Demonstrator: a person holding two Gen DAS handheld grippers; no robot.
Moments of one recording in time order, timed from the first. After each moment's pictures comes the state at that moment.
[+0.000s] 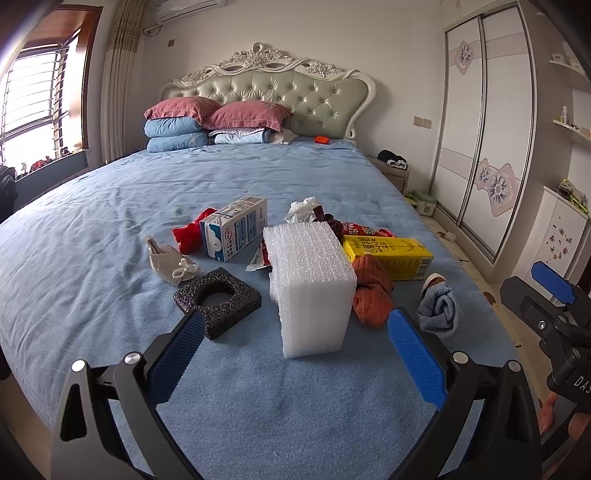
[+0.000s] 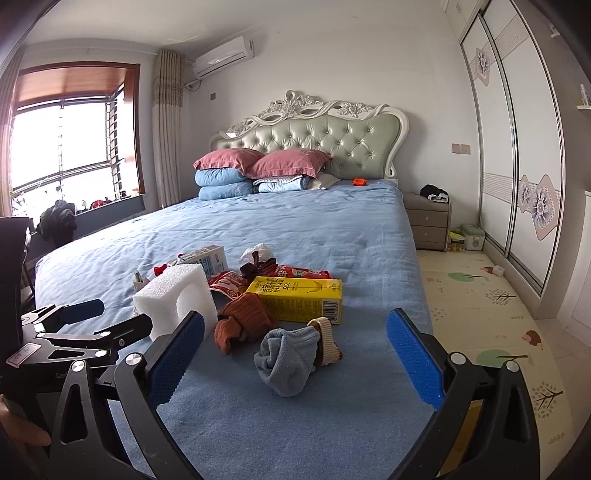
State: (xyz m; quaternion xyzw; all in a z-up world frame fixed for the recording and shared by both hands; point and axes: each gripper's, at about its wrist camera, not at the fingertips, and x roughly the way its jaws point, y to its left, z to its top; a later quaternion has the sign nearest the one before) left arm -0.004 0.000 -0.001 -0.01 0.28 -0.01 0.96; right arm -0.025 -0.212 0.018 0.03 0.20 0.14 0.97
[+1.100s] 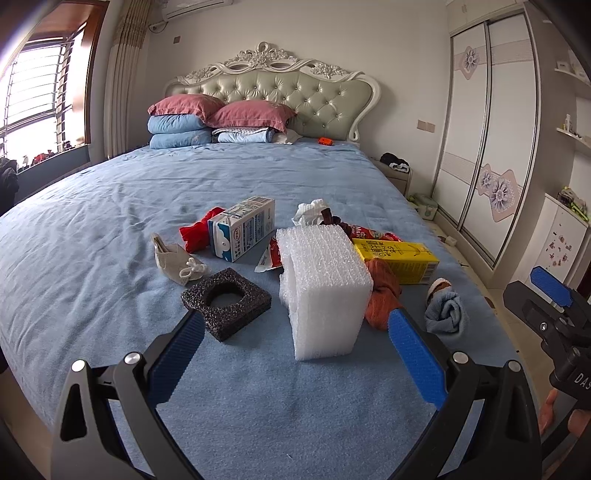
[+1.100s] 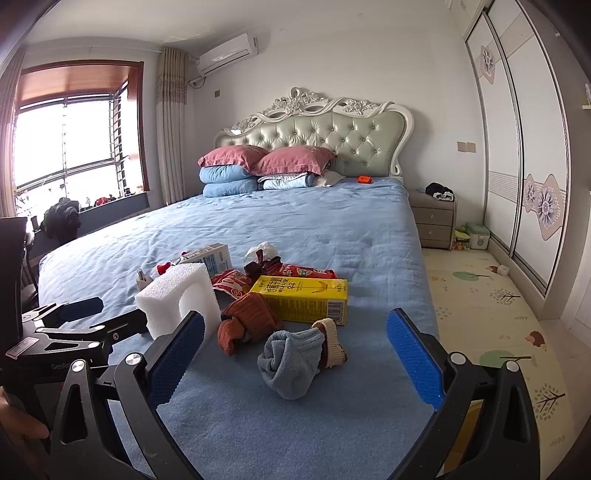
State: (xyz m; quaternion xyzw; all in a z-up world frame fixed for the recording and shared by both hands) left arm -0.002 0.009 -0.002 -0.01 0.29 -0.01 0.96; right arm -0.020 -0.213 0.021 0.03 0.20 0.15 0.97
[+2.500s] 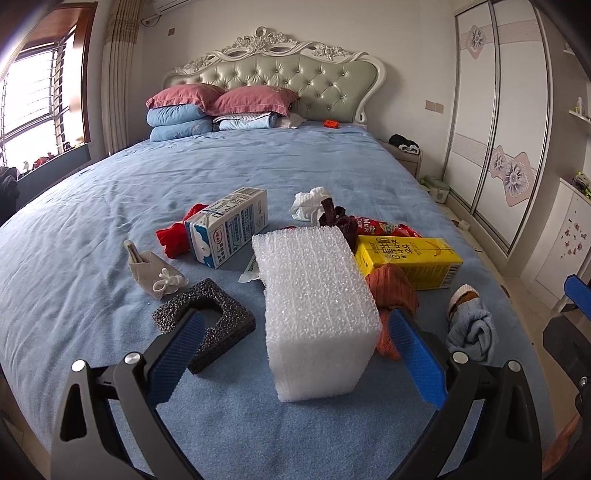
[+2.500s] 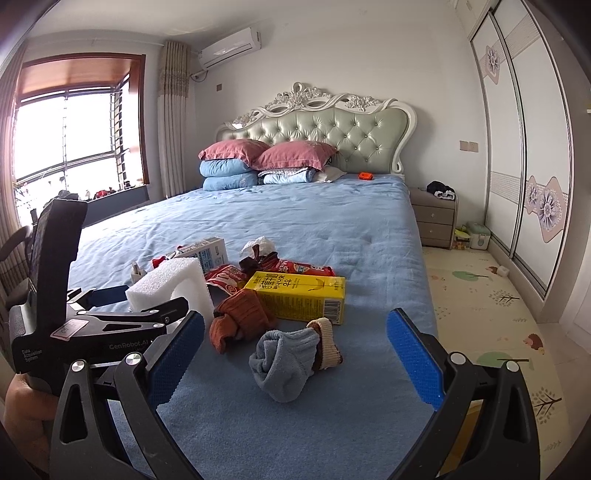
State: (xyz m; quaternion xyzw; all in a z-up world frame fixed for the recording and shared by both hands) left arm 0.052 -0.012 -0.011 -0.01 0.30 0.01 0.95; right arm -0.011 -0.213 0.018 0.02 0.21 0.15 0.97
